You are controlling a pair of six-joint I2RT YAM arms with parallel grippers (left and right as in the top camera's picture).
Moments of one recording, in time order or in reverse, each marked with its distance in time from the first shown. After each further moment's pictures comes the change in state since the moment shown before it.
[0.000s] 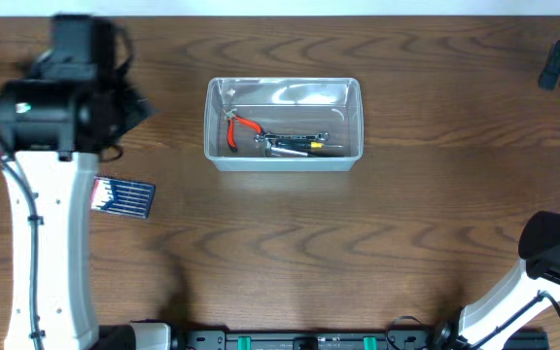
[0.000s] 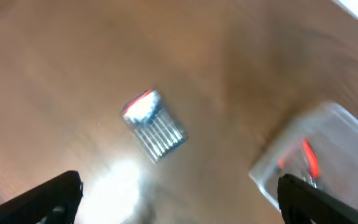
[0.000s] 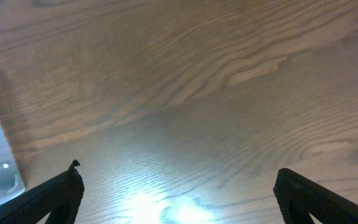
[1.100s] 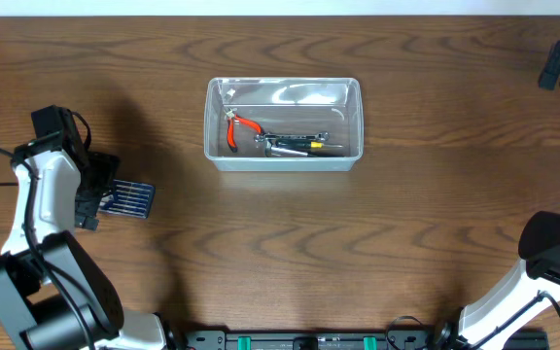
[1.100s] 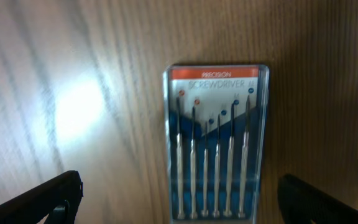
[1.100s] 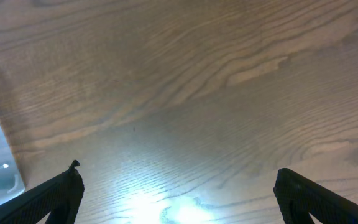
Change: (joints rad) left arm 0.408 0.153 -0.739 0.643 0.245 -0.150; right arm 0.000 0.000 0.000 -0.003 0.000 0.000
